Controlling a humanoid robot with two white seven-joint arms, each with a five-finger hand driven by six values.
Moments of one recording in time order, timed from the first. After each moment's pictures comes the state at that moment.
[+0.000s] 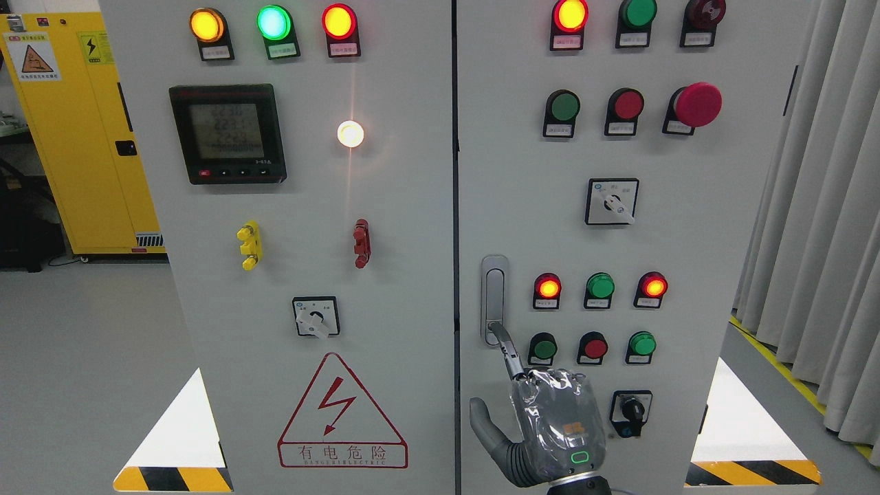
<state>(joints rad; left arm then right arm) -0.04 -0.11 -0.08 0.00 0.15 -0.04 0.10 -0.28 0.14 0.25 -1.73 1.48 0.03 -0.14</state>
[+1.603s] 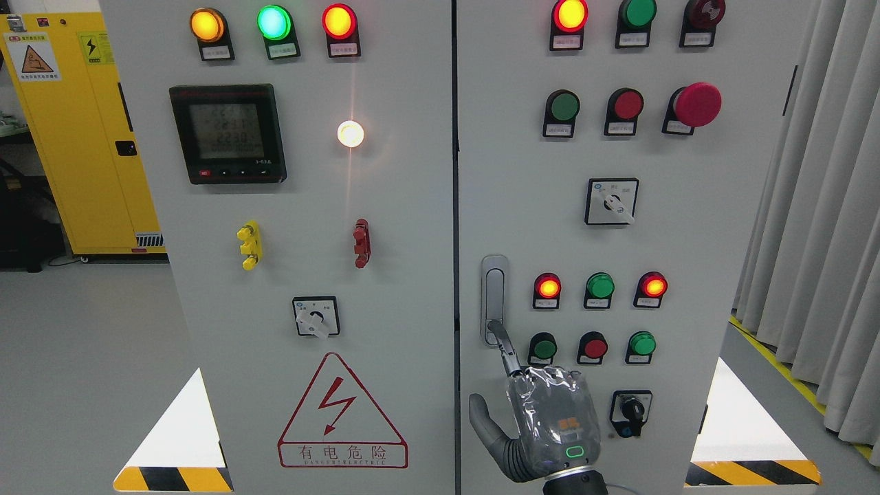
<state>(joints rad) -0.04 -0.11 -0.08 0.00 0.15 -0.04 0.10 -0.30 0.14 0.25 -1.70 1.49 0.03 -0.14</state>
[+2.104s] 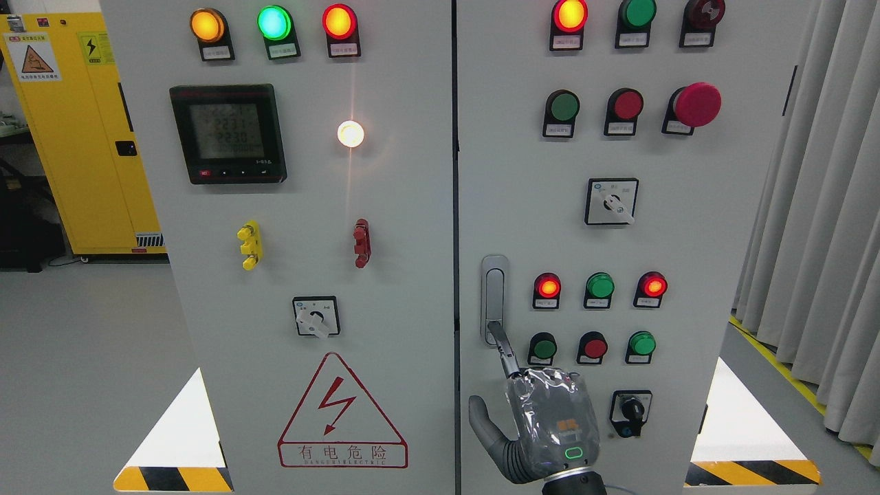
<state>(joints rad) -0.04 -0.11 -0.08 0.00 0.15 -0.04 0.10 -0.29 0.14 0.25 -1.70 1.49 0.04 -0.13</state>
